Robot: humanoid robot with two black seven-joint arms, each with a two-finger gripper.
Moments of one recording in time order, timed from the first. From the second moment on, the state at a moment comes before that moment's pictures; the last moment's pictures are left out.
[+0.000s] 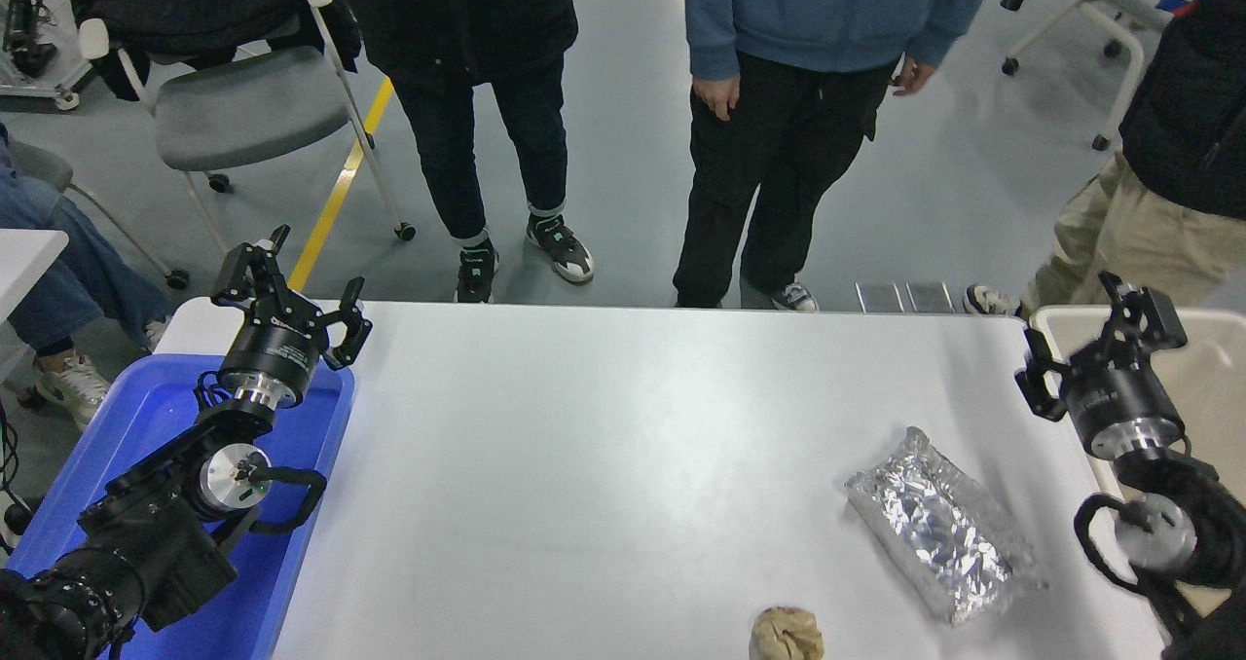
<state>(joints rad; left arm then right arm) -0.62 0.29 -0.79 -0.43 0.08 -0.50 -0.60 0.29 -0.31 1.27 0.91 -0.51 0.07 0.45</state>
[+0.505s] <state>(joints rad) -0.62 0.29 -0.79 -0.43 0.08 -0.50 -0.60 0.29 -0.24 1.30 0.93 -0.58 0.07 0.51</state>
